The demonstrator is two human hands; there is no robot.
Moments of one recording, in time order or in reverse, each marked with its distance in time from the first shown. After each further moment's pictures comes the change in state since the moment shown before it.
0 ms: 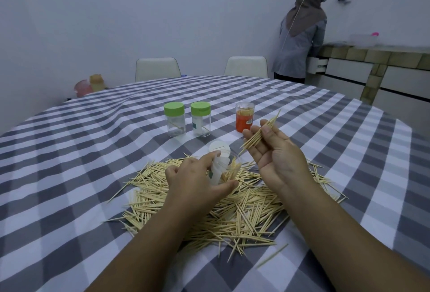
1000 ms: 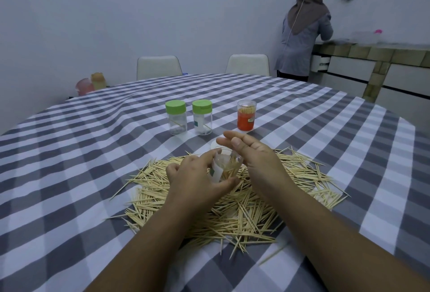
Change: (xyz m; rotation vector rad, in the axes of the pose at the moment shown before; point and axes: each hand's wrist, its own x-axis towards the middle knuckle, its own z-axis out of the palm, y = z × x) left_hand -0.002 0.003 -0.004 -0.011 0.024 -0.011; right_hand -0.015 0.020 0.003 -0.792 -0.274 -0.007
